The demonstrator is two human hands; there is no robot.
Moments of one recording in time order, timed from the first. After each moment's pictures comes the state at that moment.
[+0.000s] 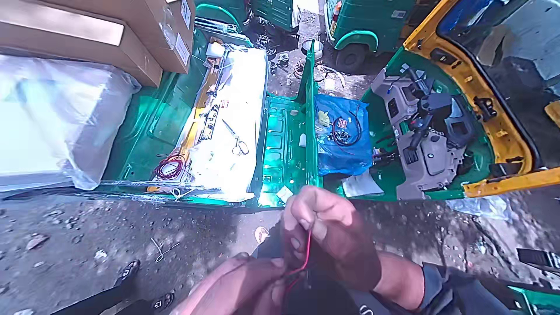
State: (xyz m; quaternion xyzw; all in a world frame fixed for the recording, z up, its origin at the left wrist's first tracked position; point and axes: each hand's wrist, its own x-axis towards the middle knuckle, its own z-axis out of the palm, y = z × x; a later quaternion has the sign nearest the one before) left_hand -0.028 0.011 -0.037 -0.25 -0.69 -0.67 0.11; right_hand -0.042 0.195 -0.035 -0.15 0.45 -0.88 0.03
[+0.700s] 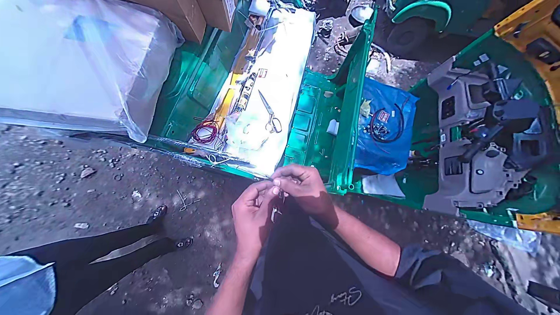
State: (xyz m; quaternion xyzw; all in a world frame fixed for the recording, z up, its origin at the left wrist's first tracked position) left_hand -0.097 -0.043 -0.169 0.01 -0.74 -0.67 0.02; right_hand -0.133 0.118 -0.167 -0.05 0.66 -0.75 0.07
